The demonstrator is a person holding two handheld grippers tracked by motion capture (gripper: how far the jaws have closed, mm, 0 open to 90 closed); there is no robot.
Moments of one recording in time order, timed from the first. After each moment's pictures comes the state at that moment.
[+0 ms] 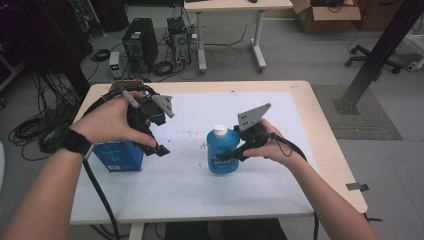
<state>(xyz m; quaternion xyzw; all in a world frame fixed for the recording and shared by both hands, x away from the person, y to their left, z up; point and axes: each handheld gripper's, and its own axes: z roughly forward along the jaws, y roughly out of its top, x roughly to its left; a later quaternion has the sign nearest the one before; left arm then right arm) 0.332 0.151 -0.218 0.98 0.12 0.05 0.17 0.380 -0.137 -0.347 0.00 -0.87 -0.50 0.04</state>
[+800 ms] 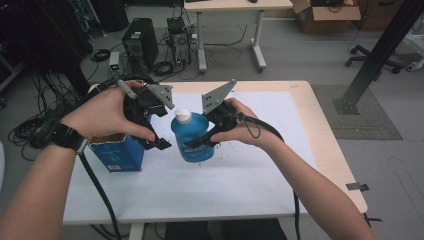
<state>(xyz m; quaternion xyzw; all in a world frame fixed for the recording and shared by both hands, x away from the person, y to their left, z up) 0.325 0.145 -0.188 0.97 0.10 0.08 0.19 0.377 -0.055 -0.278 0.04 -0.88 -0.47 0.03</state>
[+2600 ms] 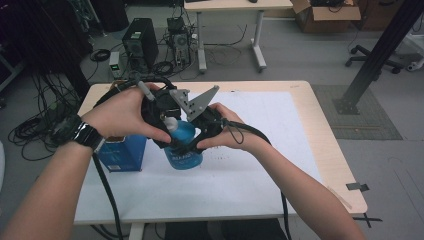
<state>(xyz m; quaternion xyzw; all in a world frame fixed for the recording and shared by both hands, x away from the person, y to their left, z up) 0.326 0.115 -0.193 0.98 0.07 0.08 0.16 0.367 -0.025 -0.285 0.06 -0.88 -0.46 0.05</state>
